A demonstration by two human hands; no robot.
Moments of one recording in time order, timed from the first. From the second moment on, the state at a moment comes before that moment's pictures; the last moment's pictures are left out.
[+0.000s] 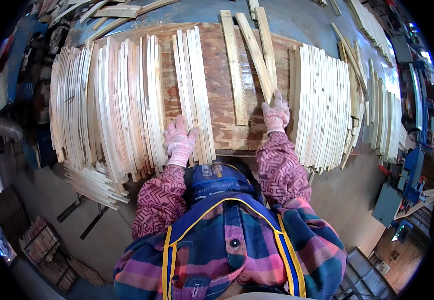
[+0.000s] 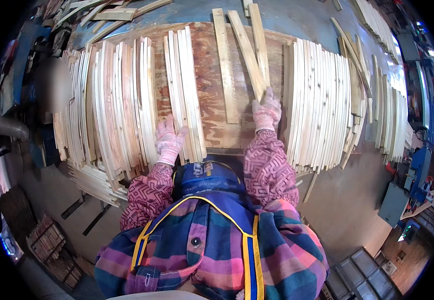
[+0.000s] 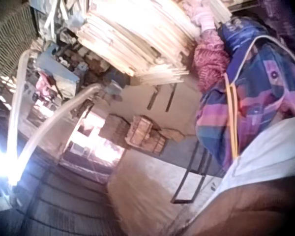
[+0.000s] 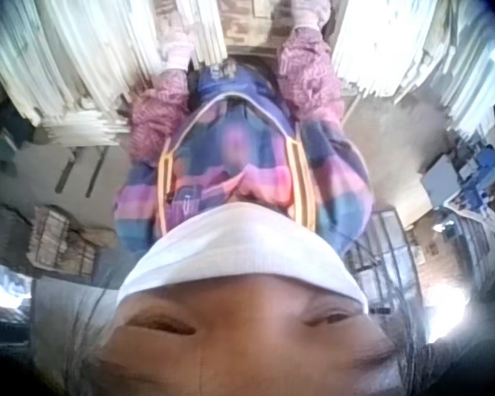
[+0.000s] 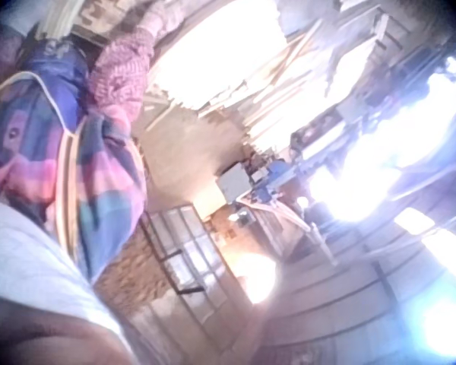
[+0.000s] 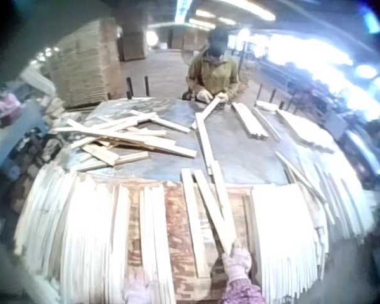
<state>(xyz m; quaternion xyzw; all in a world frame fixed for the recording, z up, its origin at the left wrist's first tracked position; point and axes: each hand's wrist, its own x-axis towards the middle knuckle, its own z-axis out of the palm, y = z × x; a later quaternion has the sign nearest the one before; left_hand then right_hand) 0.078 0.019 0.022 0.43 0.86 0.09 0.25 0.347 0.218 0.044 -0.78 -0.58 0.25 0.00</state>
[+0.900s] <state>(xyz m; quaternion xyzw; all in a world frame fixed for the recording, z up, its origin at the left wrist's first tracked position) 0.186 0.120 0.050 0.35 0.66 0.41 0.51 0.374 0.158 0.079 -0.40 -0.41 0.81 0.13</state>
